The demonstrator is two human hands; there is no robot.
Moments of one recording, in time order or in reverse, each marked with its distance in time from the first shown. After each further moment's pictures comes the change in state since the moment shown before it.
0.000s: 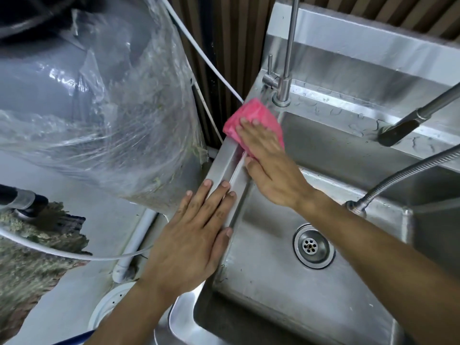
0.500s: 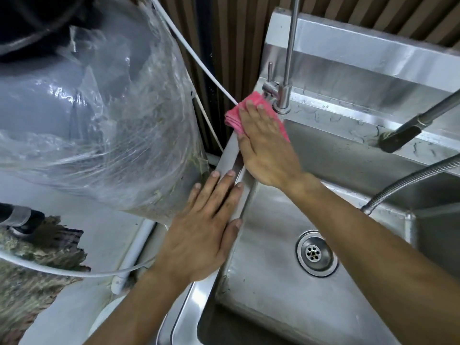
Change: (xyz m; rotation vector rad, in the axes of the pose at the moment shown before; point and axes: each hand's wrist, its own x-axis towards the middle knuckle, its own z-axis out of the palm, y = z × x) left_hand 0.036 -0.009 0.001 -0.036 0.019 0.007; right_hand 0.051 -0.006 -0.007 -0.098 0.048 0.218
